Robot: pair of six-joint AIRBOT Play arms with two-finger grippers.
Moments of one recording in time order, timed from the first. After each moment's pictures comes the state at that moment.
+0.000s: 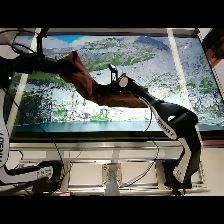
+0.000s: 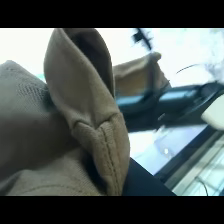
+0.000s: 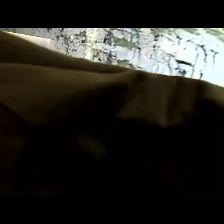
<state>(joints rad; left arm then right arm) 0.01 -1.42 1.48 0.70 -1.26 -1.14 0.55 -1.98 1.63 -0.78 0.69 1.49</state>
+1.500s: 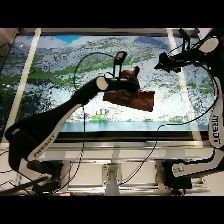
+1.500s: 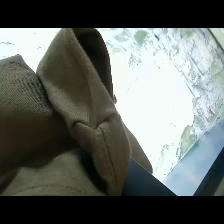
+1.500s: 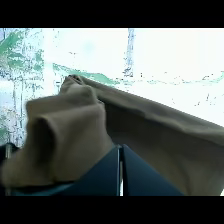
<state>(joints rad) -0.72 -1.72 1.48 0.72 -0.45 -1.15 -0.09 -1.58 1.71 -1.01 1.32 1.50</state>
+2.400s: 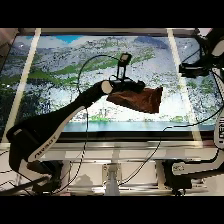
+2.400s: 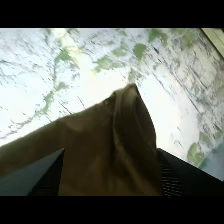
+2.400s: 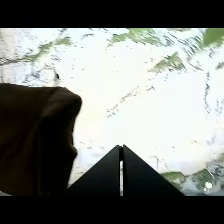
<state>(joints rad) -0.70 -1.69 1.48 0.74 -0.38 -1.14 -0.25 -1.56 1.69 -1.49 1.43 1.45</state>
